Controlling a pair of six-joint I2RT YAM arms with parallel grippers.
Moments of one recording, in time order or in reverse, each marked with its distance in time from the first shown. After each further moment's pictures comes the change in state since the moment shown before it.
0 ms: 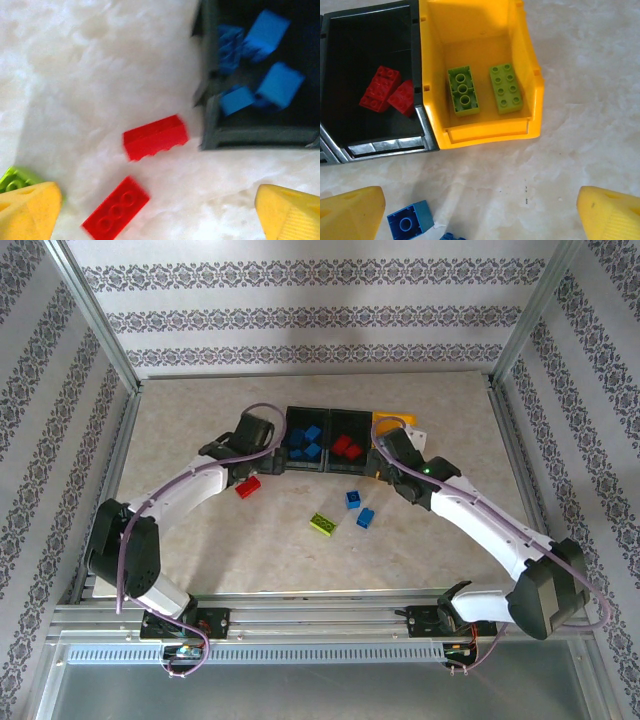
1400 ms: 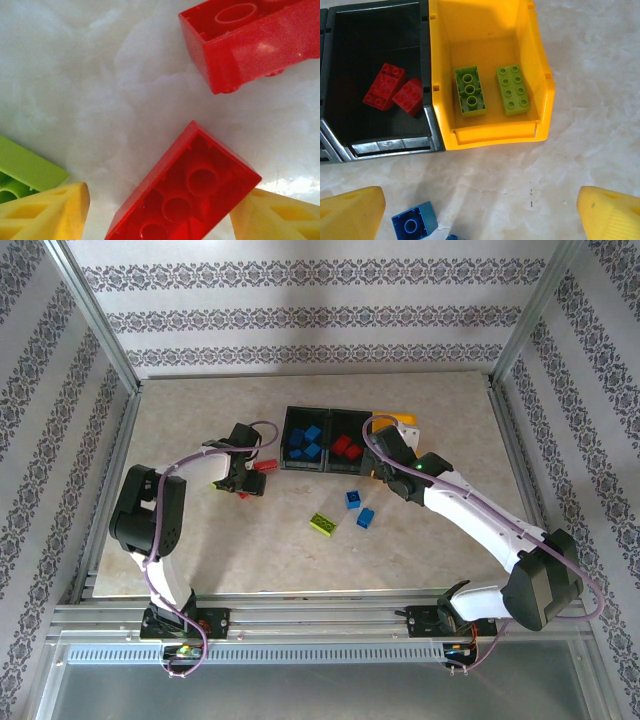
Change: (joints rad) left arm 0.142 0.260 0.002 -0.098 0.136 0.138; right arm 0.020 0.047 0.039 -0.012 0.019 -0.007
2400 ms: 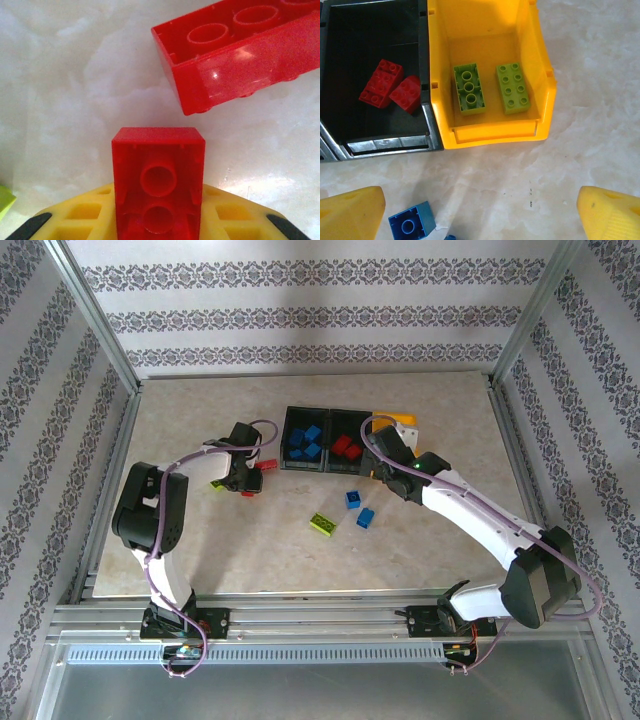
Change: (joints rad) left arm 0.006 0.016 0.010 0.029 0.079 -0.053; right arm 0.000 0.015 0.002 0.000 0.000 -0.004
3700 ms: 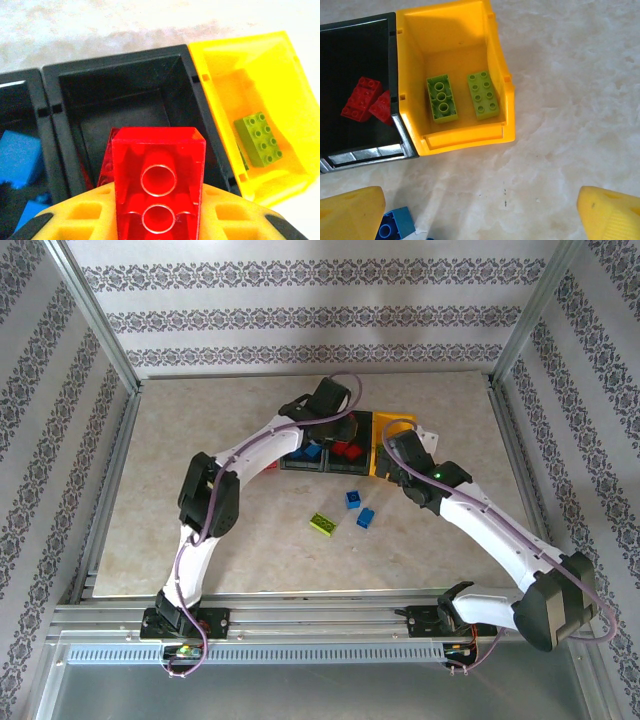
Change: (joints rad) left arm -0.344 0.395 0.866 0.002 0.029 -0.125; right arm -0.062 -0.134 -0.081 0.001 0.007 -0.007
